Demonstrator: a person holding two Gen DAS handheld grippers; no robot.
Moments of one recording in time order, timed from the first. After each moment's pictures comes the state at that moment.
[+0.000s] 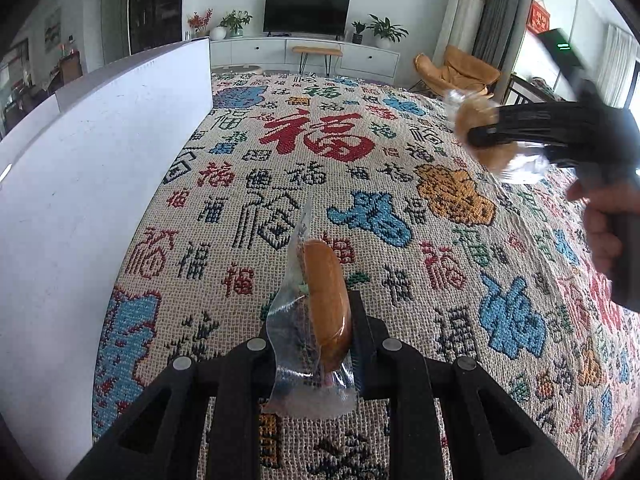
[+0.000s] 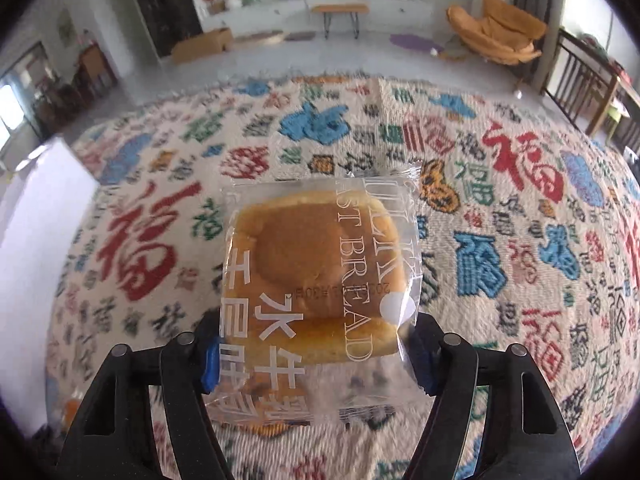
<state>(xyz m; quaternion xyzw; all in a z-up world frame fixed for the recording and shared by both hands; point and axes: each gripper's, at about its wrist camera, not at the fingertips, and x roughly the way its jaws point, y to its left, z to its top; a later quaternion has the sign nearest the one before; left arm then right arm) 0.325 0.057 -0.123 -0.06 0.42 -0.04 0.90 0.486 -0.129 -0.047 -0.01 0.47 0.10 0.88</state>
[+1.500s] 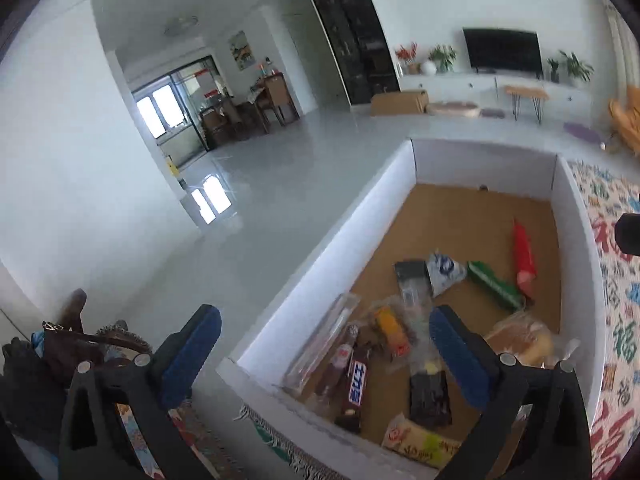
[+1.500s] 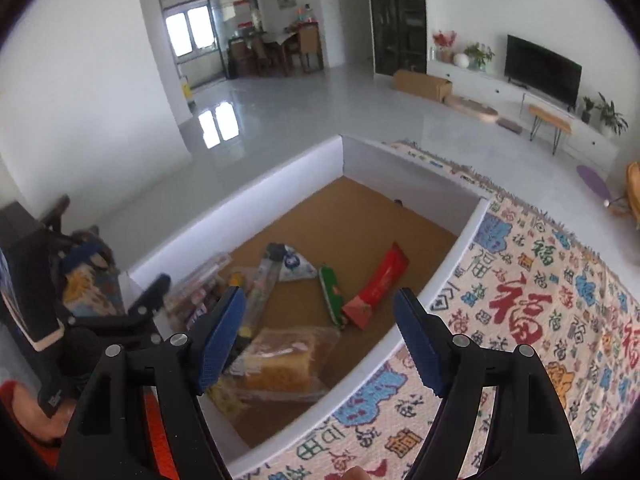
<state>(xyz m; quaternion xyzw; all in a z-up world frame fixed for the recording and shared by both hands) 0.180 0.286 0.026 0.02 0.38 0.34 0.86 0.296 0.184 0.091 -0.14 0.37 0.40 0.82</state>
